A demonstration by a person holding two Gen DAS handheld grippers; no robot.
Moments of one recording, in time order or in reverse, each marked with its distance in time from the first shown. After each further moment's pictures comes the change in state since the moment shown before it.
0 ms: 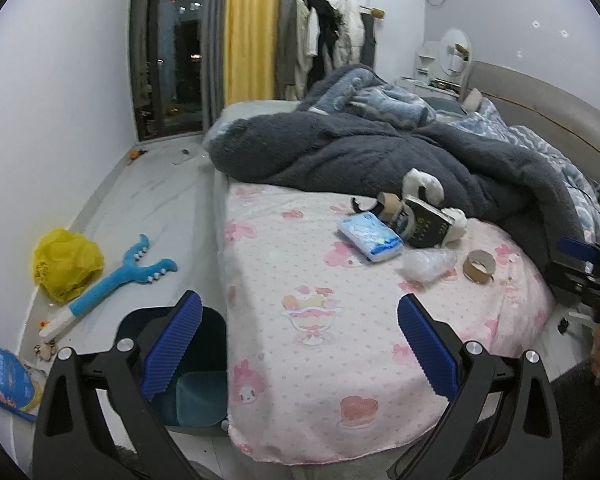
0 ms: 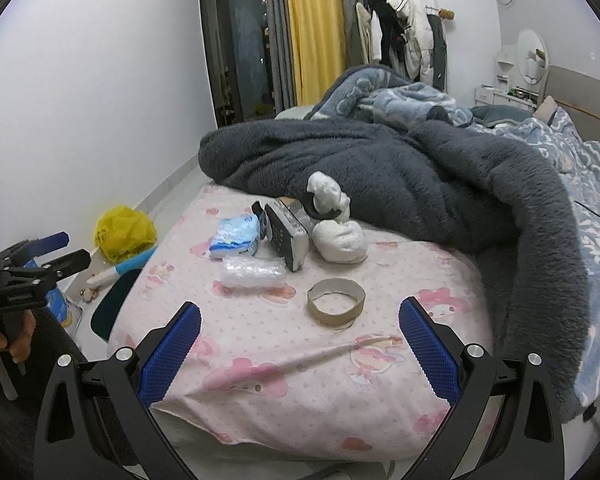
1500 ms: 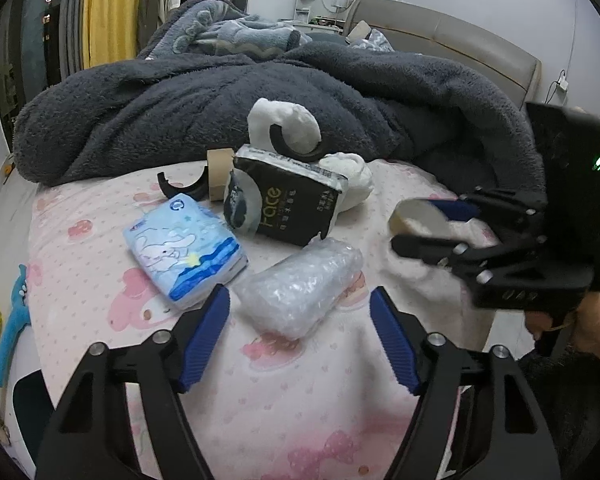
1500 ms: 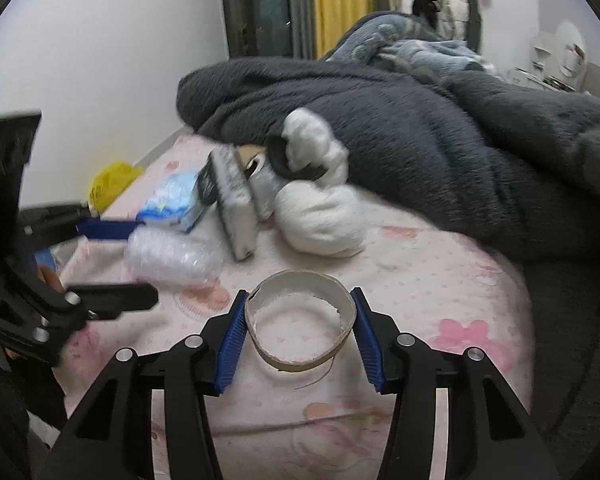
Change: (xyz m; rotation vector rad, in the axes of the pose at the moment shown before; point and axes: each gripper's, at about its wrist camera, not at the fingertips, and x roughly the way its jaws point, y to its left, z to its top) left arm 0.137 -0.098 0.028 0.209 0.200 -0.397; right arm 0.099 -0.046 0.011 -0.052 0.118 0.054
